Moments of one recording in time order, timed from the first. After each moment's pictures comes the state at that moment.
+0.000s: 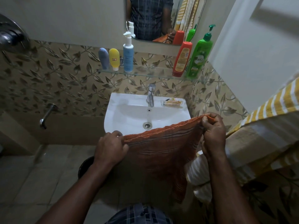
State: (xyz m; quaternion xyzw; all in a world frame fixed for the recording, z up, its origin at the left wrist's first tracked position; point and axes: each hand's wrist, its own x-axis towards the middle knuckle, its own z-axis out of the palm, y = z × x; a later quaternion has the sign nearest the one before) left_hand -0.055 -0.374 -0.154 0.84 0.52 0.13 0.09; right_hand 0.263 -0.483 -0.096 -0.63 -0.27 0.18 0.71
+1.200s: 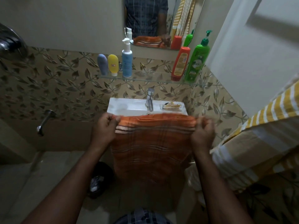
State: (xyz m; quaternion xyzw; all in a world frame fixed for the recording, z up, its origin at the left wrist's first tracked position) left_hand -0.056 -0.311 -0.122 0.62 0.49 0.43 0.44; right_hand 0.231 -0.453 -0.103 -0.75 -0.21 0.00 0.63
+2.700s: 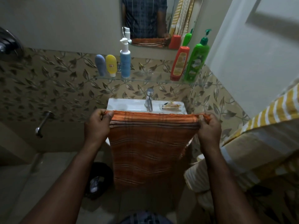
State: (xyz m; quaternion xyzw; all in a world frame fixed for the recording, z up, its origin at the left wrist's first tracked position) left_hand -0.057 -0.290 -0.111 0.62 0.55 0.43 0.35; right_hand 0.261 -0.453 -0.092 -0.76 -0.27 0.05 0.59
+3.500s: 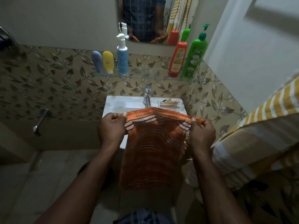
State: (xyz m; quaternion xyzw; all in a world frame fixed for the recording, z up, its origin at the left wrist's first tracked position) left_hand -0.013 -0.336 -0.096 0.51 0.55 0.44 0.49; right_hand 0.227 -0.457 -0.099 -0.80 -0.14 0.05 0.58
